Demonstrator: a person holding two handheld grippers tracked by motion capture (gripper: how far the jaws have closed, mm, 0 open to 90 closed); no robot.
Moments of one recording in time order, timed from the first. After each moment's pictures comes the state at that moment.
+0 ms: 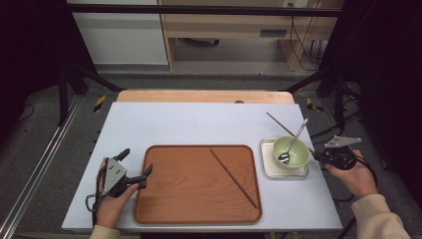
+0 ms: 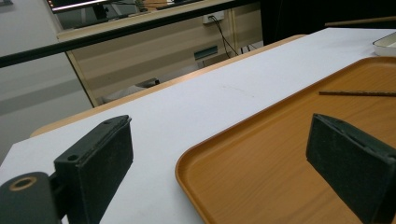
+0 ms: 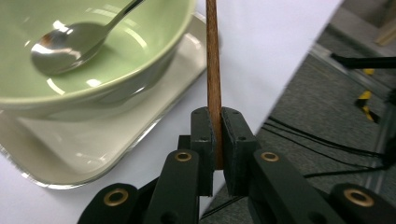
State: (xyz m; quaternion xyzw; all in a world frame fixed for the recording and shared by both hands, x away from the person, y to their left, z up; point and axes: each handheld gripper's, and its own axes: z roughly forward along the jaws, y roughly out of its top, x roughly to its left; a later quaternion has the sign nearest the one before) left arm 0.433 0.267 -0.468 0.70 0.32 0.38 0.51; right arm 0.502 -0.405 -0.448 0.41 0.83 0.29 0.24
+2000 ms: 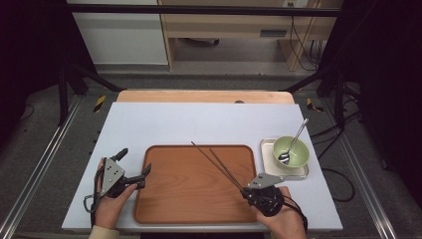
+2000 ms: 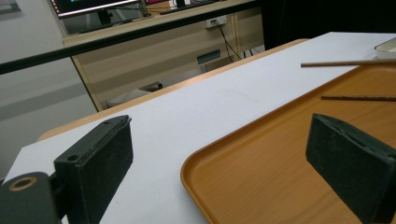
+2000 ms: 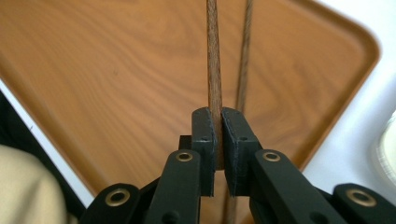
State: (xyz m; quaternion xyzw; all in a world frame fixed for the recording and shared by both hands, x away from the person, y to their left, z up) left arm 0.431 0.268 -0.465 0.69 0.32 0.39 0.51; right arm 0.381 -0.162 -0.435 0.37 0.85 0.33 0.16
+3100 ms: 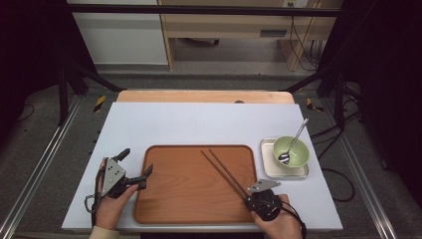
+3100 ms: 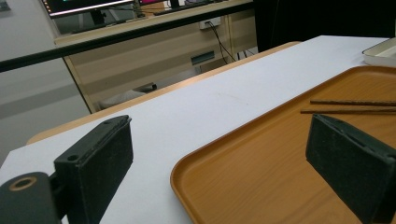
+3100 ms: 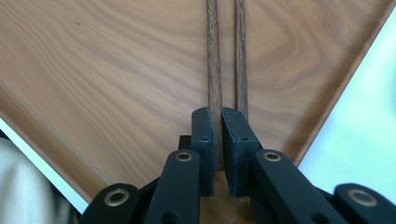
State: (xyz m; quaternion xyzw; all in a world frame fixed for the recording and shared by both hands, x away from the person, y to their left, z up) left arm 0.428 0.264 -0.460 0.70 0.32 0.38 0.52; right arm 0.380 -0.164 -0.463 0.43 0.85 0.29 0.13
